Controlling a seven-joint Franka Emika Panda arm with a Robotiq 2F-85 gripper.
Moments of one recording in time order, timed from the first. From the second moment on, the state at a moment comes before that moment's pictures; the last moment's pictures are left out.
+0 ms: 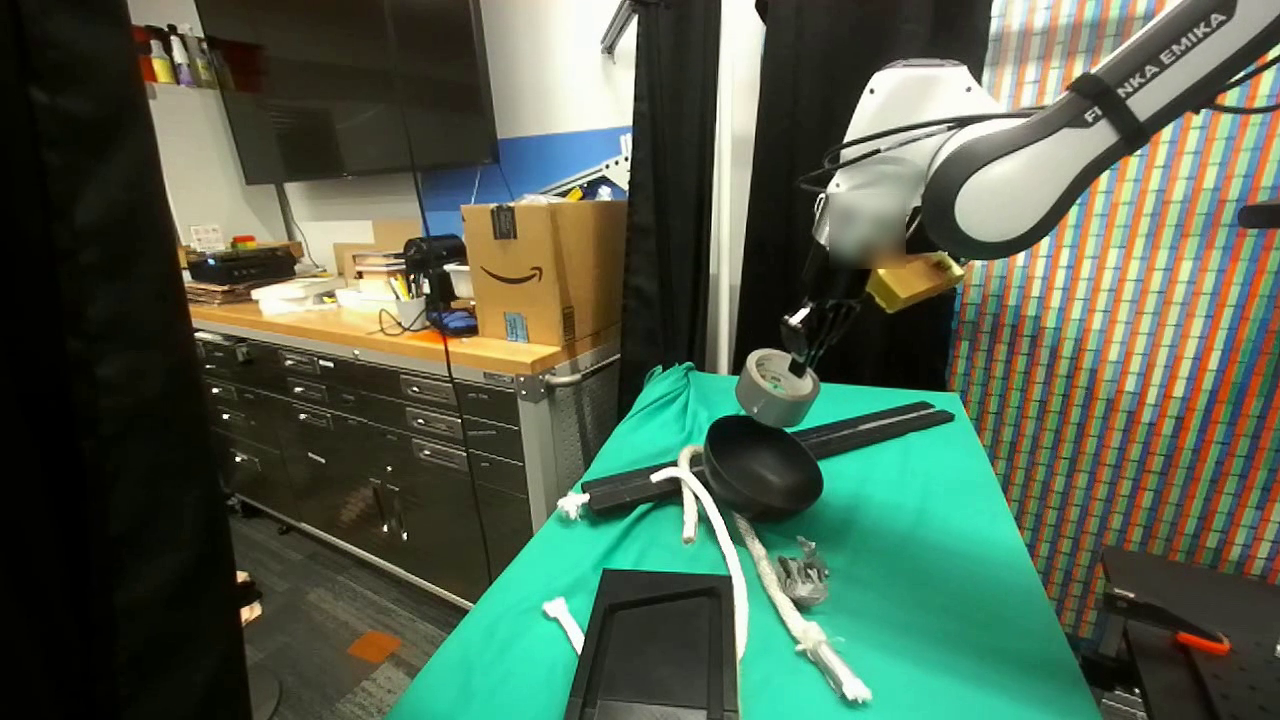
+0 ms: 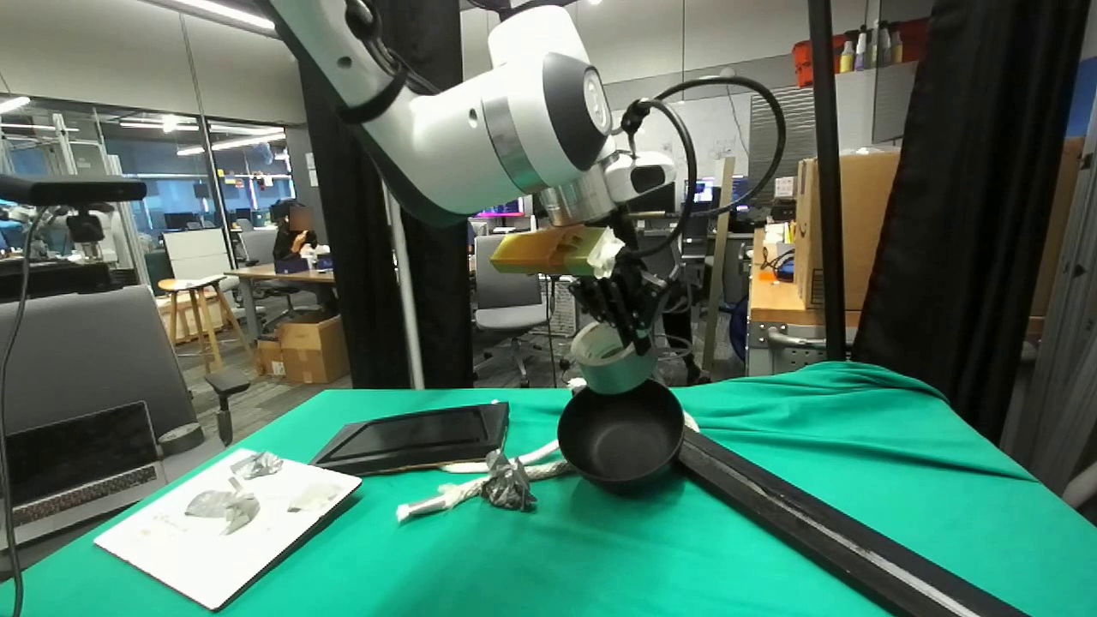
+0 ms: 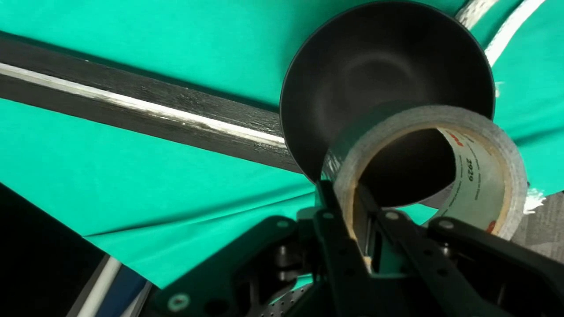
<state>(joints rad) -0.11 -0.03 0.06 -2.31 -0.34 2.61 0.50</state>
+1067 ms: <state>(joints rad) -0.05 0.08 0.01 -2.23 -0.34 2.60 0.53</state>
